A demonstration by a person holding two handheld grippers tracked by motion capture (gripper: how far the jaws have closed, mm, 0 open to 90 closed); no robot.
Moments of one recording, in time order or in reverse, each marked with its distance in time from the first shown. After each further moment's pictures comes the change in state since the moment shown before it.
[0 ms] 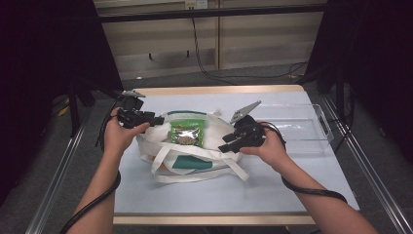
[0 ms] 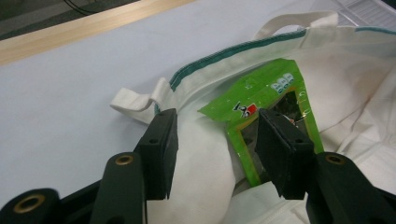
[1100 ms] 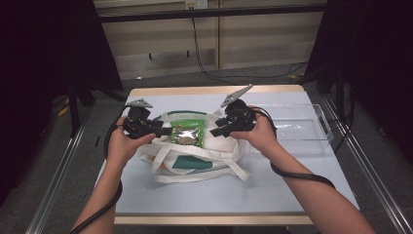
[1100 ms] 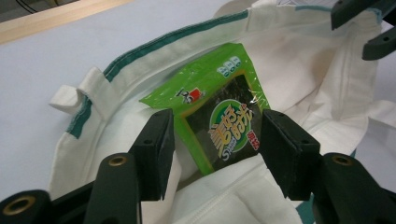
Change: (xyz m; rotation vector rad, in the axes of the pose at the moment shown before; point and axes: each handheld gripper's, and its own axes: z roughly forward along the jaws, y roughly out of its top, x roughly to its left) left arm -0.026 -0.016 0.004 0.019 -0.093 0.073; right arm -0.010 0.045 0.001 -0.029 -0.066 -0.010
